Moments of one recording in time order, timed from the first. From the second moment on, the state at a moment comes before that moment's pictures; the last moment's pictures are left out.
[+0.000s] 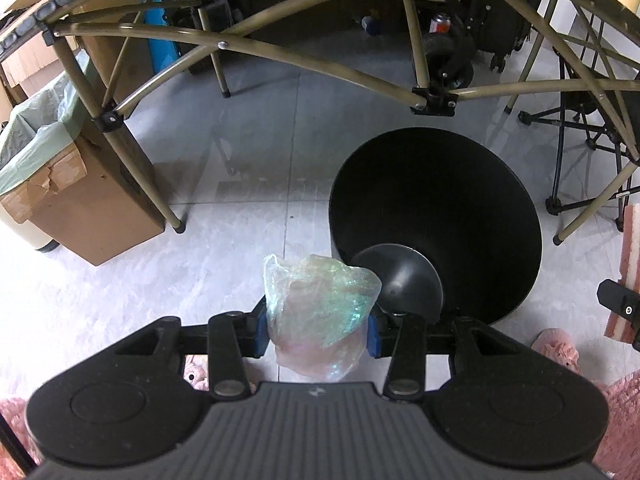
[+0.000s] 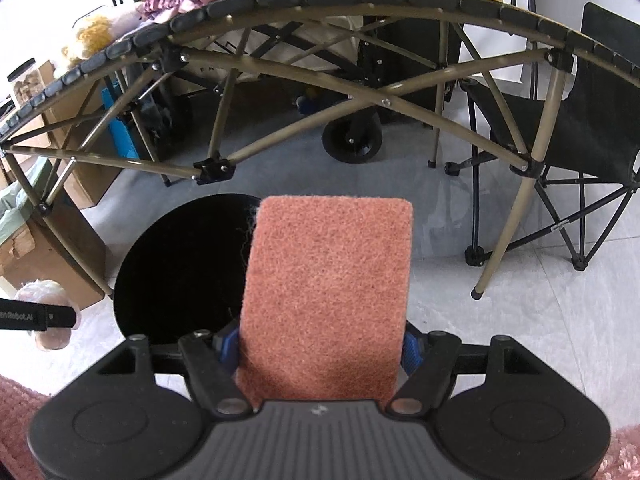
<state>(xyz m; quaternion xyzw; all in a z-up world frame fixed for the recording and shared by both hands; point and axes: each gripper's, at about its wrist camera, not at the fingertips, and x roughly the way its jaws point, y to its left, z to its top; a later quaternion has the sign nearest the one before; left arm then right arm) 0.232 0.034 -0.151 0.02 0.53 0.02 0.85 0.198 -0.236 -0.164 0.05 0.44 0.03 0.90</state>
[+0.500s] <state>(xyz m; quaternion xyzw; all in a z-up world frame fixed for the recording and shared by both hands) 0.260 -0.013 -0.143 0.02 0.54 -0.01 0.84 0.203 -0.242 -0.169 0.06 0.45 0.02 0.89</state>
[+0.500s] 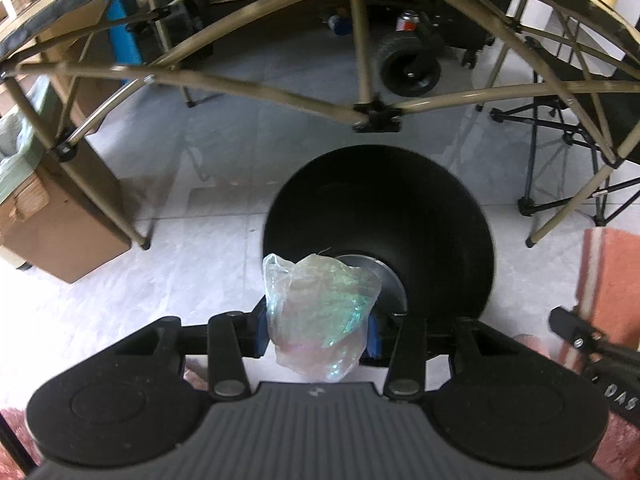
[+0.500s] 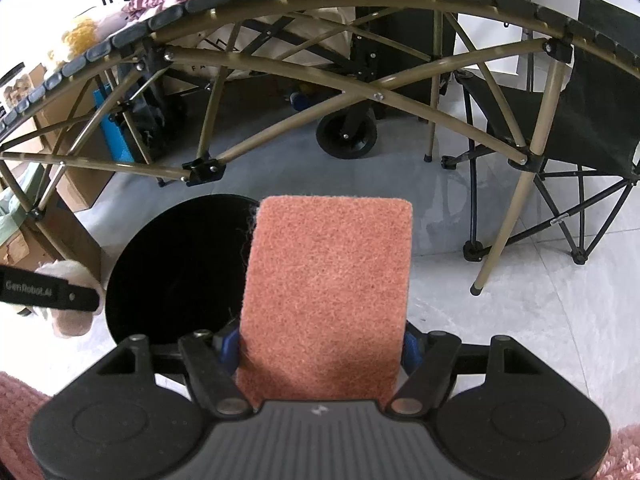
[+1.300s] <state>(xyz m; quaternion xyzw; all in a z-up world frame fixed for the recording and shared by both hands) 0.314 -0.061 -0.160 0.00 0.56 0.01 0.83 0.206 -0.273 -0.186 0.09 0.47 -0.01 0.88</state>
